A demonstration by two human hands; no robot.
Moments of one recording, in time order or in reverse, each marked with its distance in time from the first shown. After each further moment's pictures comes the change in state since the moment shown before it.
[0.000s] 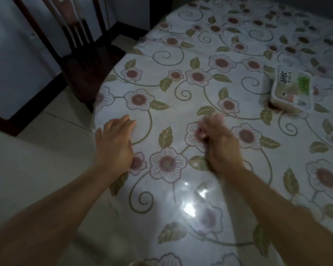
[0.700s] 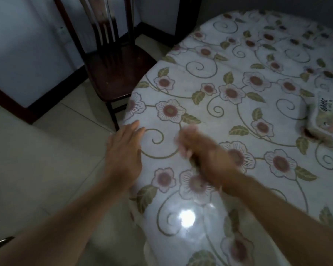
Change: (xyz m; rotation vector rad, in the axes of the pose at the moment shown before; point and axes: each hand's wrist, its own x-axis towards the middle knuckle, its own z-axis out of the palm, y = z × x) left_hand -0.002 -0.041 -0.004 -0.184 0.147 -0.023; right_hand 0.040 -0.058 0.037 0.002 -0.255 -0.624
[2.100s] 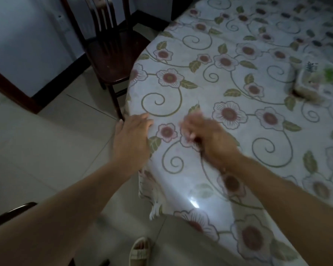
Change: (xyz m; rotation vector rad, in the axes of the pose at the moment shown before) left_hand -0.070 0.015 -0.017 0.027 -0.117 0.028; right_hand -0.056 -0.064 -0.007 0.151 0.018 0.239
